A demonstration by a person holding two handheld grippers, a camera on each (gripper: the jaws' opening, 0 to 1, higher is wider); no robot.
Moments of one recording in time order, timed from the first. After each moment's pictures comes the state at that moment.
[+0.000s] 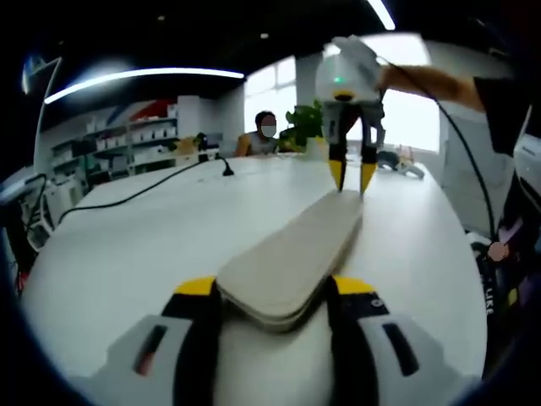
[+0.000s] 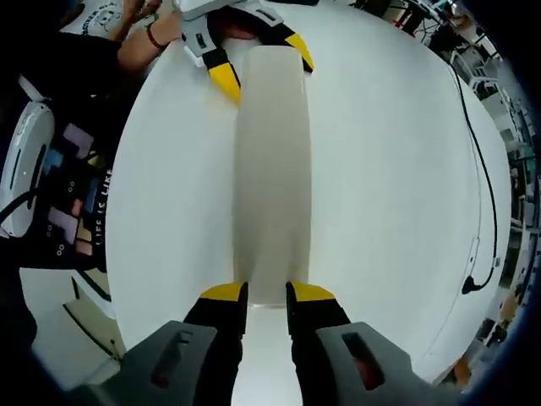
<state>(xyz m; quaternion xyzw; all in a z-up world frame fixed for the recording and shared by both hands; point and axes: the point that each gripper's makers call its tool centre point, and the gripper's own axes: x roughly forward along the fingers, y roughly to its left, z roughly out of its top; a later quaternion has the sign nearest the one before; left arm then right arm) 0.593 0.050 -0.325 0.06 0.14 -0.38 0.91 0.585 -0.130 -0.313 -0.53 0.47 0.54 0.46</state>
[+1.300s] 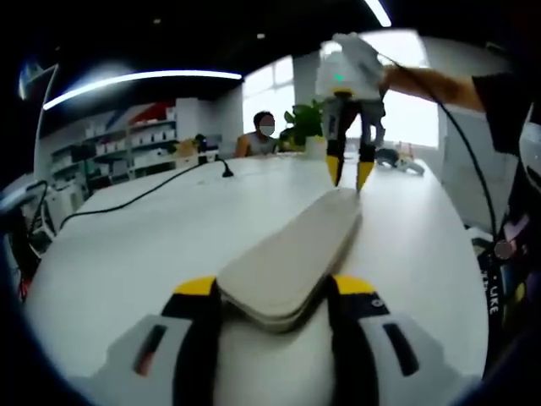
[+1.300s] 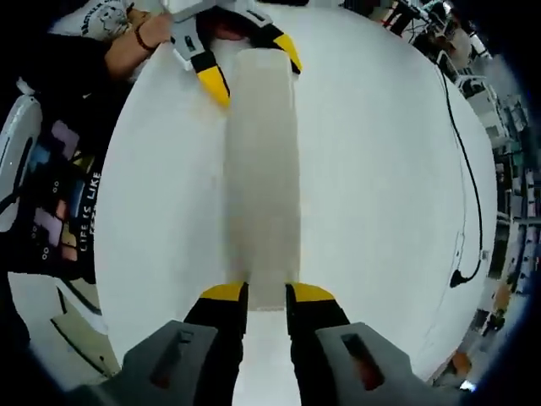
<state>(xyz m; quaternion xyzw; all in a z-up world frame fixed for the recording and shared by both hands) 0.591 0.050 -0.323 0.07 0.14 -0.39 0.91 0.598 -0.111 -0.291 -0.47 0.38 0.53 0.59</state>
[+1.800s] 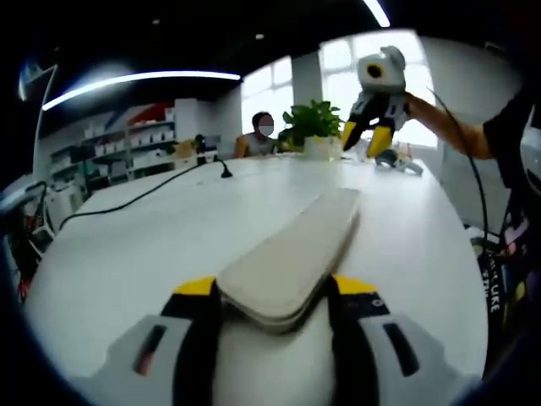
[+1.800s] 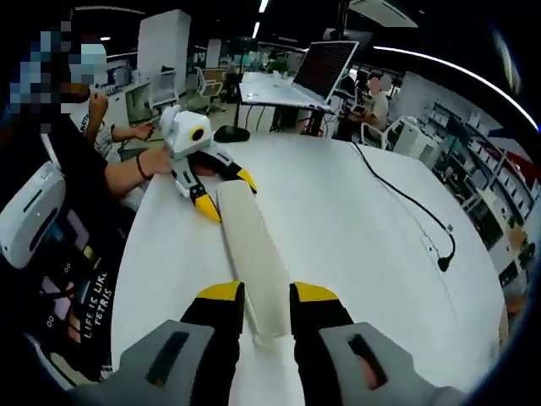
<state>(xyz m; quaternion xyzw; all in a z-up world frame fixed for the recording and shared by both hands) 0.594 0.050 -0.324 0.07 0.14 -0.39 0.91 0.582 -0.120 -0.244 -0.23 0.23 0.55 0.77</state>
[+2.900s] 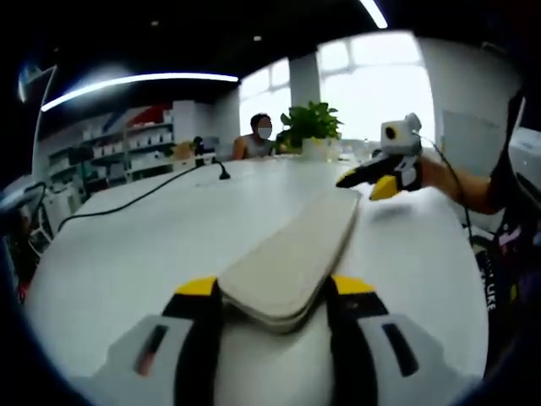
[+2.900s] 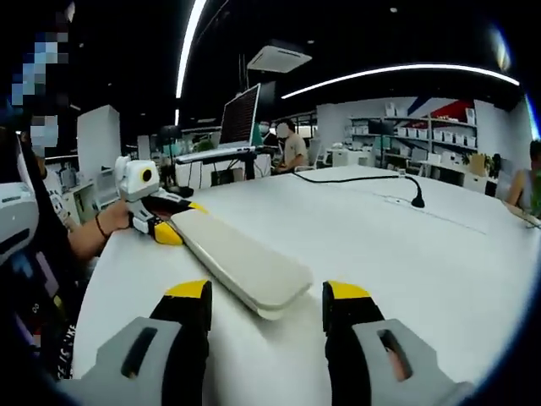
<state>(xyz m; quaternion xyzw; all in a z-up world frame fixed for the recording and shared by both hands) 0.589 0.050 -0.322 0.07 0.13 -0.39 0.91 0.584 -0.135 -0.309 -0.07 0.16 0.45 0.87</state>
